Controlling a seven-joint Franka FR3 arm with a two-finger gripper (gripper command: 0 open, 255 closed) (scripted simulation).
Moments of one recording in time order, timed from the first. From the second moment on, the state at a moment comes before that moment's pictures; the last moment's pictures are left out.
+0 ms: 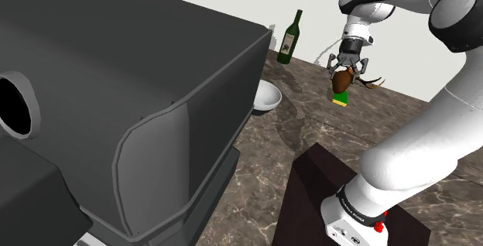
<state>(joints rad) -0.43 0.02 -0.34 -1.89 0.06 1.32 0.46</state>
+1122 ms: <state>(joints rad) -0.46 0.18 -0.37 -1.90 0.07 1.47 0.37</state>
